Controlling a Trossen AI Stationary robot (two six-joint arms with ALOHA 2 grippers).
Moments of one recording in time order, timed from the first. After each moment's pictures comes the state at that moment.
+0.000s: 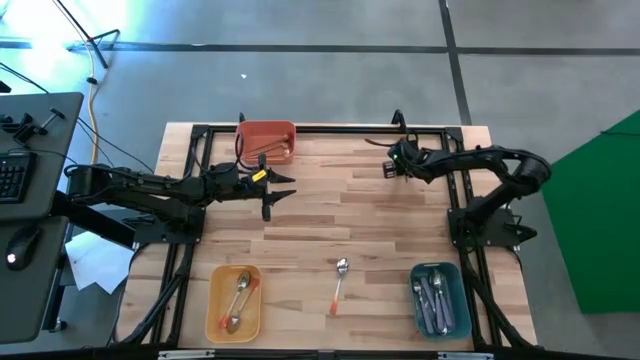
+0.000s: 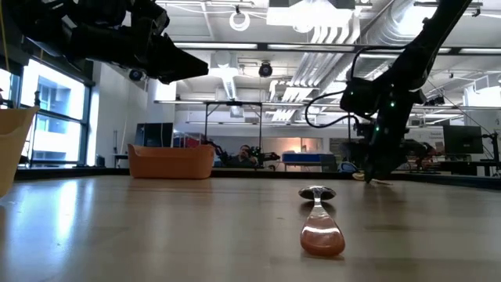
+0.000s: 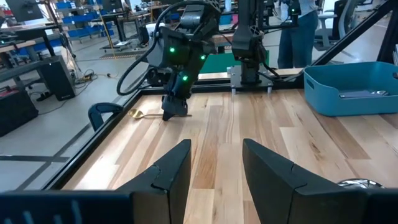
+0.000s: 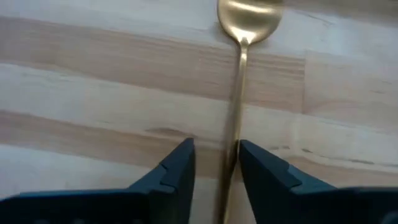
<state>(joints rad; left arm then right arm) 0.18 1.12 0.37 0.62 0.02 0.12 -0.66 1.55 0.58 -0.18 0.41 0.65</state>
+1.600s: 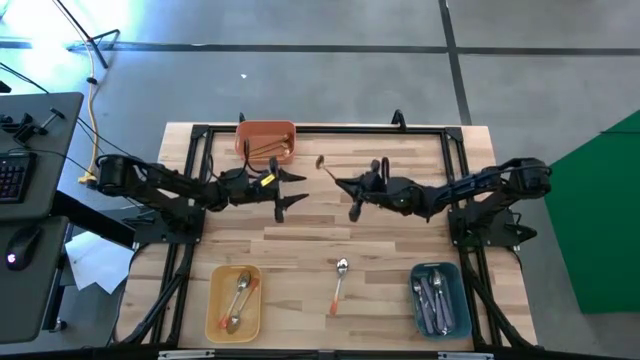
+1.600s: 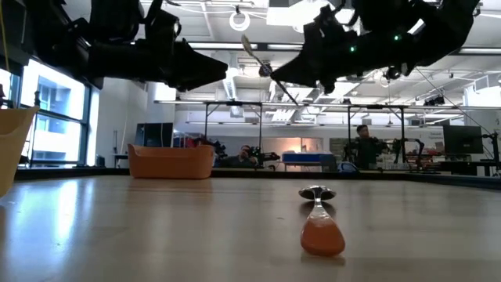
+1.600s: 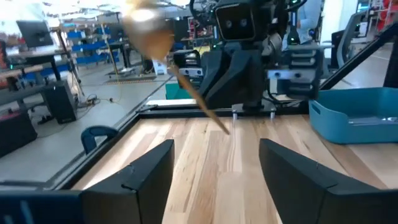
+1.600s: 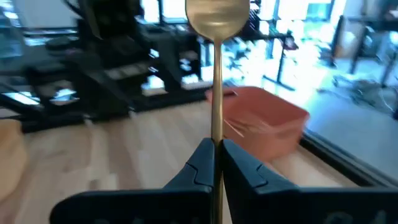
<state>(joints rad) 0.15 1.43 0.37 1.06 0.00 0.09 -0.03 1.51 0.57 0.84 0.36 0.05</state>
